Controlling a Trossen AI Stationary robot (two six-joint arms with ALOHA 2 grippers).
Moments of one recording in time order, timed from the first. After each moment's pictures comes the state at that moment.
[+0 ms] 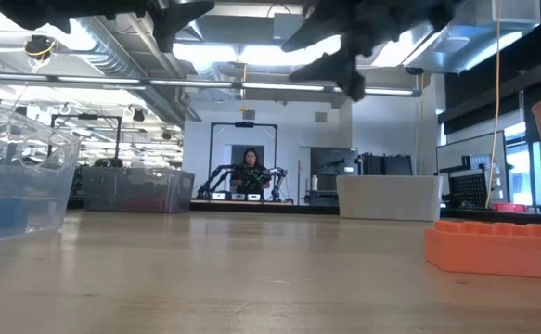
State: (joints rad) left arm 0.13 0.86 0.48 0.64 0.08 -0.44; right arm 0.02 1.45 0.96 0.03 -0.01 0.62
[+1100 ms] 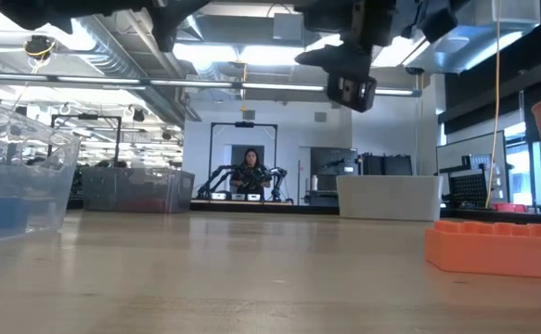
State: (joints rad) left arm 0.13 0.86 0.48 0.65 0.18 -0.59; right arm 0.14 1.58 0.96 0.12 -0.36 0.76
